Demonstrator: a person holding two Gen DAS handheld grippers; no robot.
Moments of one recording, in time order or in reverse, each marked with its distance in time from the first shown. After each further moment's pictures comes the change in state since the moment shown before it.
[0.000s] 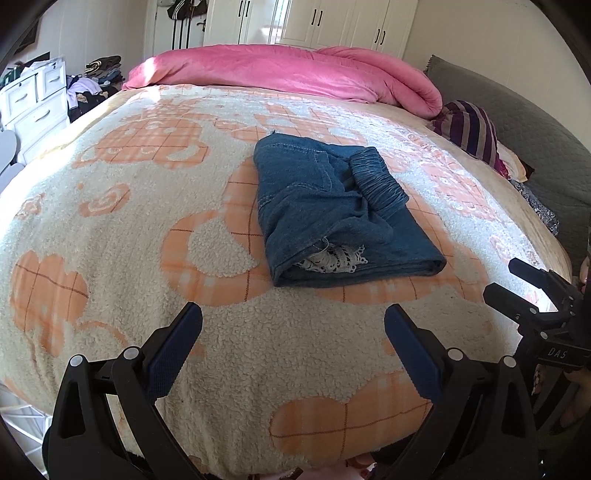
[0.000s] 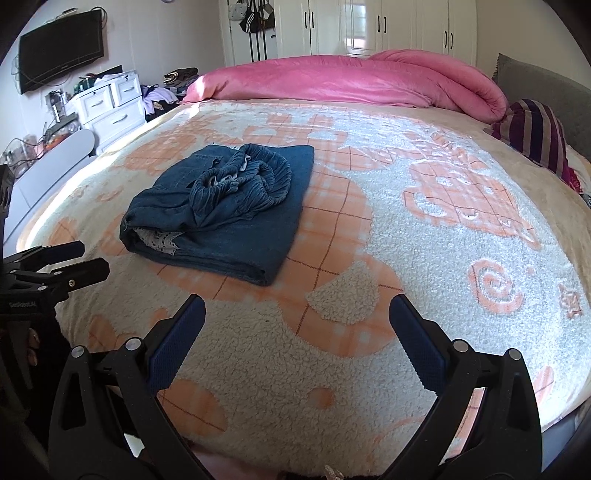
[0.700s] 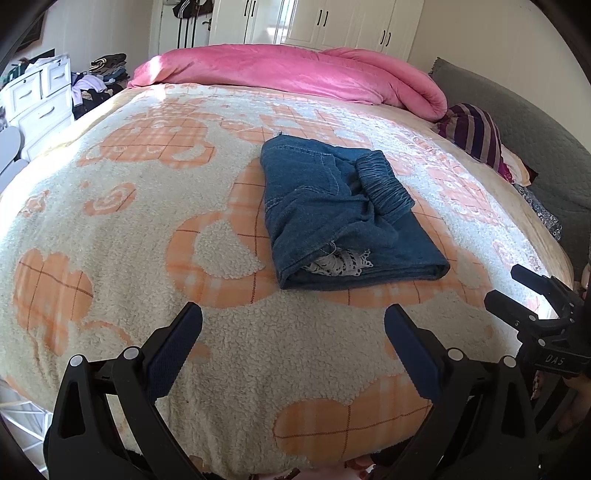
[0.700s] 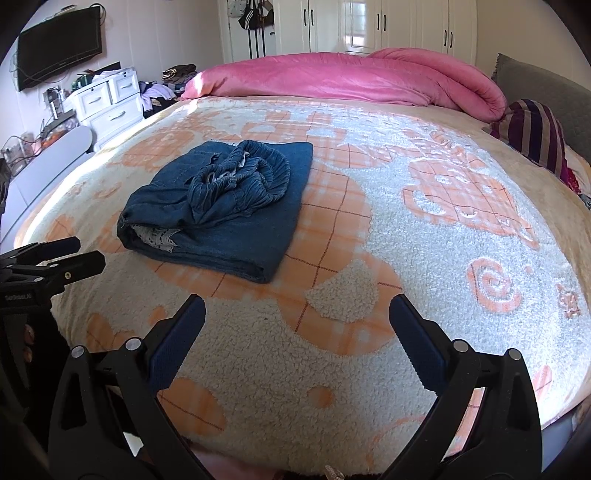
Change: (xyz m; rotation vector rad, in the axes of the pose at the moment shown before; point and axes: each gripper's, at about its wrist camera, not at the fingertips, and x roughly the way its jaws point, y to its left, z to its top) left arm -0.002 0.002 0.003 -0.014 -0.001 0.014; right arm 0.002 0.001 0.000 -0.003 0.012 -0.011
